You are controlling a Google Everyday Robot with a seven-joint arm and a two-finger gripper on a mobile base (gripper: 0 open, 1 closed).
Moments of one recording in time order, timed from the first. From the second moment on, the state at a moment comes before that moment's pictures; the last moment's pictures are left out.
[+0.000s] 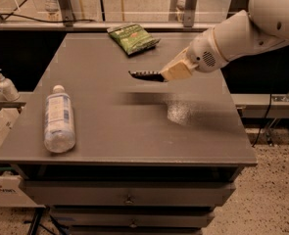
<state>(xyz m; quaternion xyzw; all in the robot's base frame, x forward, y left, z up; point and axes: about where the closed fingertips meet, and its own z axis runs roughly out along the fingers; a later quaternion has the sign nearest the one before) 0.590 -0.070 0.898 -0.50 0.76 0.23 0.34</state>
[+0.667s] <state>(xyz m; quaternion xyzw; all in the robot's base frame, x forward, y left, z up) 0.521 0.014 0.897 -0.58 0.69 0.26 0.34</state>
